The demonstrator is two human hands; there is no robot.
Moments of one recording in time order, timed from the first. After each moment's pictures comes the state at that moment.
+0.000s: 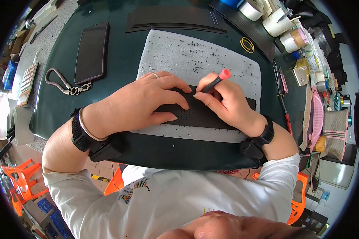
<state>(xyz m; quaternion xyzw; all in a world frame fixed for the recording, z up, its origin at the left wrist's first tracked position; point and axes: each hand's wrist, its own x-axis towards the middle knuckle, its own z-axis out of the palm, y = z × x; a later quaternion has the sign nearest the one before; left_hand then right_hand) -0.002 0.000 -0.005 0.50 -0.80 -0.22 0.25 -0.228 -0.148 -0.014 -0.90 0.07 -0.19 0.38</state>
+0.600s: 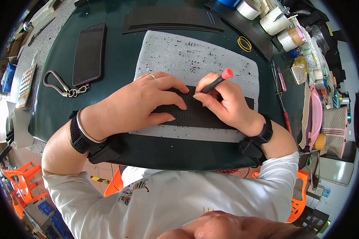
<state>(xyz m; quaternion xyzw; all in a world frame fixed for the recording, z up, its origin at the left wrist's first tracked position) -0.003 0.001 -0.003 0.50 -0.79 -0.23 0.26 -0.228 -0.148 -0.019 -0.88 0.07 -0.22 0.42</state>
